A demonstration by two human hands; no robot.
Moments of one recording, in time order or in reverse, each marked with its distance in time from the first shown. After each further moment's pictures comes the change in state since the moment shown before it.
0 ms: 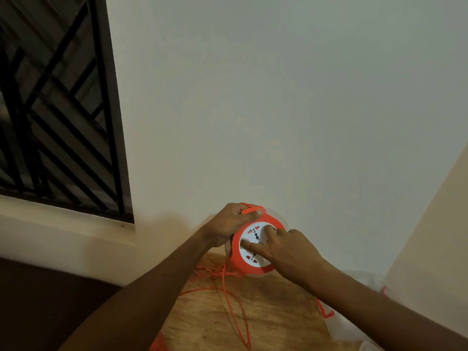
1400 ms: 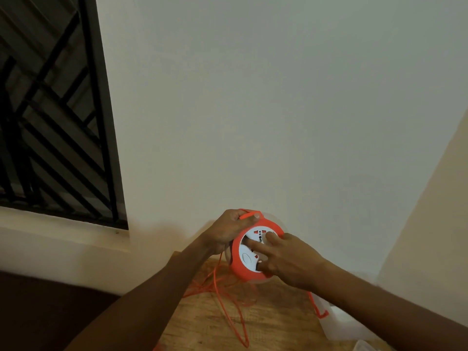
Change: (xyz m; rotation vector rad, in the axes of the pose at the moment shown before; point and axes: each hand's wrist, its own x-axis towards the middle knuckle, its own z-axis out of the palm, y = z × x) left_hand 0.004 -0.005 0.014 -0.006 -0.003 -0.029; right_hand -0.018 0.017 0.006 -0.187 0.057 -0.224
